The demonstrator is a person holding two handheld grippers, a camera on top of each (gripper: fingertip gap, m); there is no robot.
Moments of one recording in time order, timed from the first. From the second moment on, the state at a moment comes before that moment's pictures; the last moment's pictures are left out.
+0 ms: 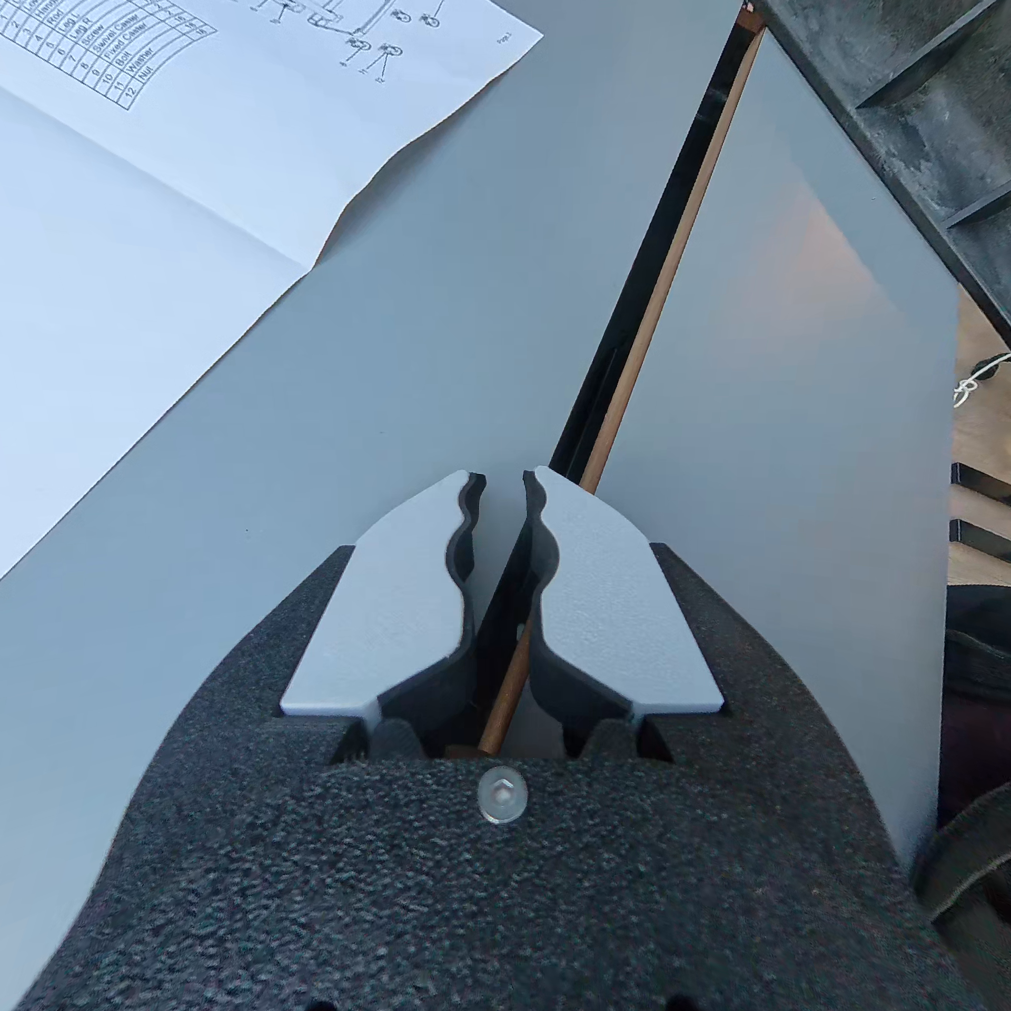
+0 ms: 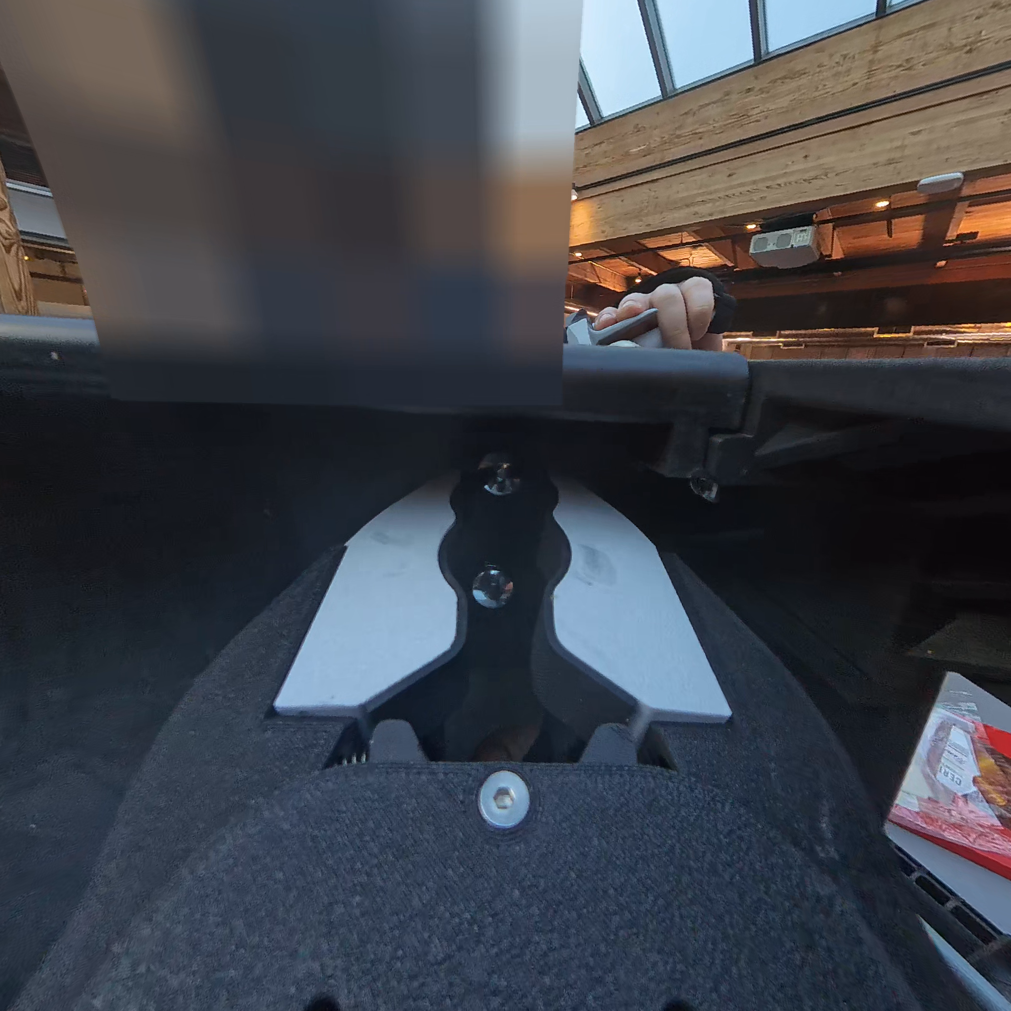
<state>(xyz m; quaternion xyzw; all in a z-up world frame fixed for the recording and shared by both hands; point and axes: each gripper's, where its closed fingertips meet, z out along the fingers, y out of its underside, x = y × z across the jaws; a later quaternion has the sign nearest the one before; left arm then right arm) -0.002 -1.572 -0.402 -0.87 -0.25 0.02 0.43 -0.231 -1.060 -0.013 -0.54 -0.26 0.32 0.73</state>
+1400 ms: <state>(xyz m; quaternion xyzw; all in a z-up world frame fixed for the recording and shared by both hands) -0.002 -1.572 -0.402 -0.87 -0.25 0.01 0.43 -0.237 -1.054 -0.012 -0.54 -0.27 0.34 0.72</state>
